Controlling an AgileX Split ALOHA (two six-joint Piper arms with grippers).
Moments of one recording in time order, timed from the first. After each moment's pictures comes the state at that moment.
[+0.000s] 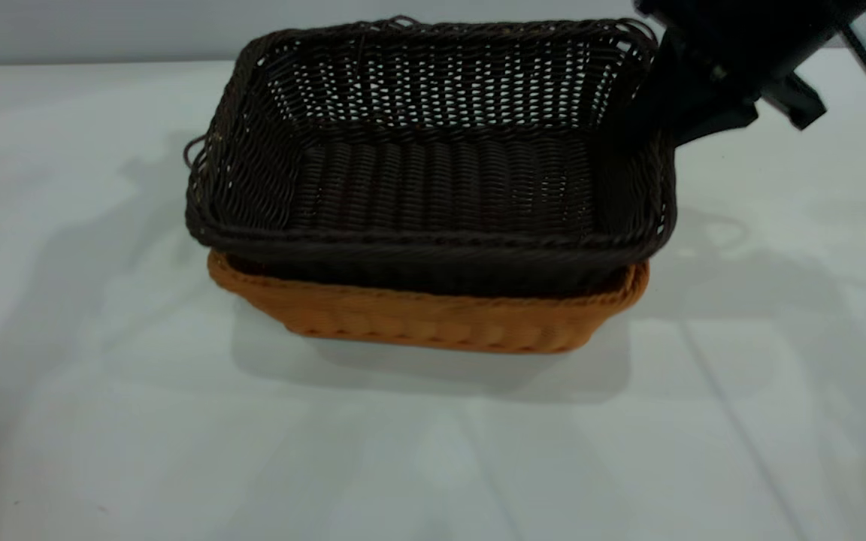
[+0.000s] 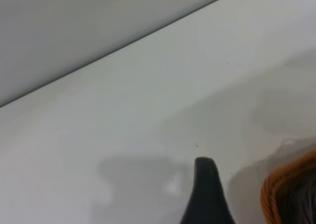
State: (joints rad) left arm -0.15 1.95 -1.61 -0.36 0.53 0.54; right arm 0.14 2.07 -1.17 0.95 0.76 -0.58
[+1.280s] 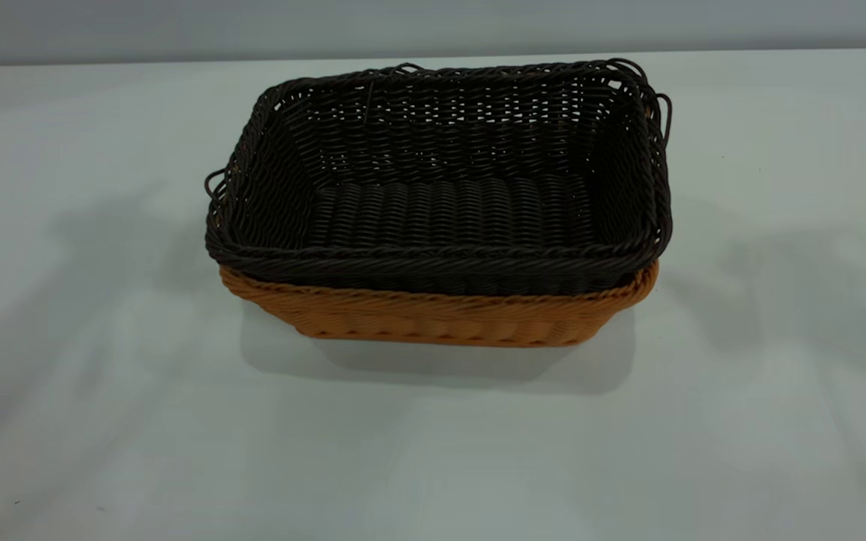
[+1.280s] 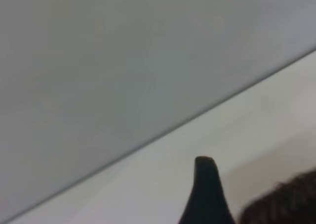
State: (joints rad) left arm -0.15 1.48 -1.61 -0.34 0.69 0.53; right arm -0.07 1.39 -1.30 0.81 1.07 -0.69
